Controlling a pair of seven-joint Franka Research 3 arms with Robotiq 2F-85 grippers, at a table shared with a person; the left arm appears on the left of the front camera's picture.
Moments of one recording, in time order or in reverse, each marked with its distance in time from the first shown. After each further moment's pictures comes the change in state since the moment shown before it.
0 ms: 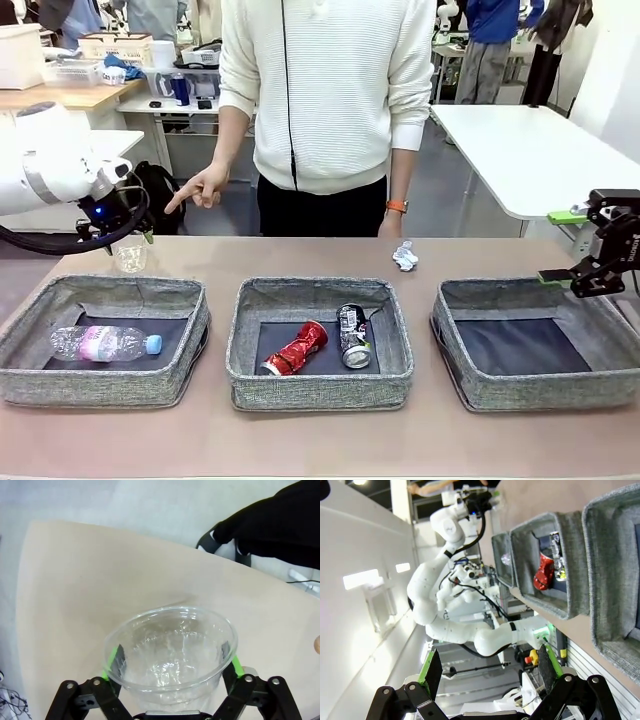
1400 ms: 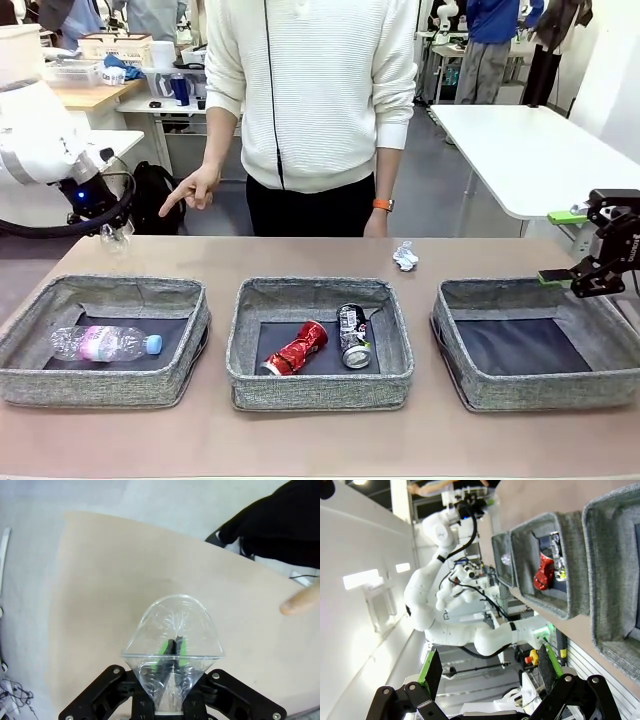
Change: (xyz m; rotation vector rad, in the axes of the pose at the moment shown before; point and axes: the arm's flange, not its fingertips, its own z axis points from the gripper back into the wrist) left arm -0.004 0.006 0.059 0.026 -0.008 0.021; right arm 0.000 0.000 0.000 0.000 0.000 0.000
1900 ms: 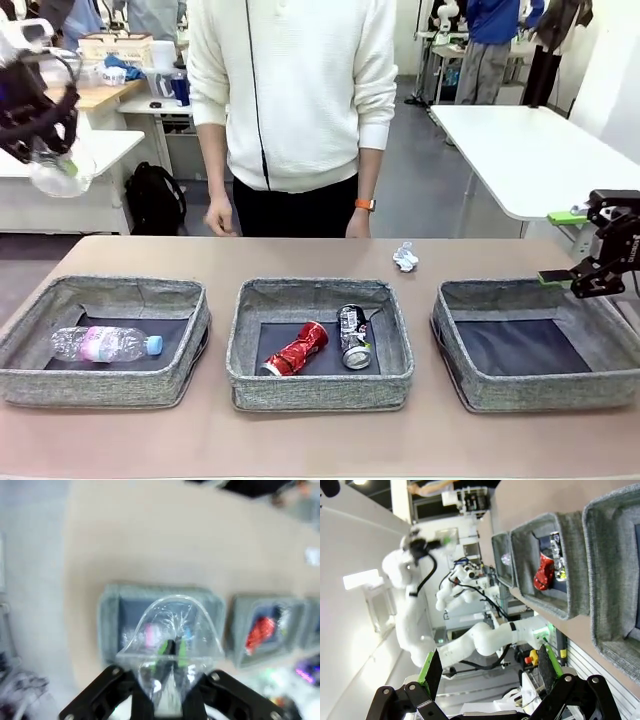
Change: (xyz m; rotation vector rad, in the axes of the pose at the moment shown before) left arm -0.132 -0.027 0.269 -0.128 0.103 -0.206; right arm 0.000 0.001 0.000 0.000 -0.001 0.001
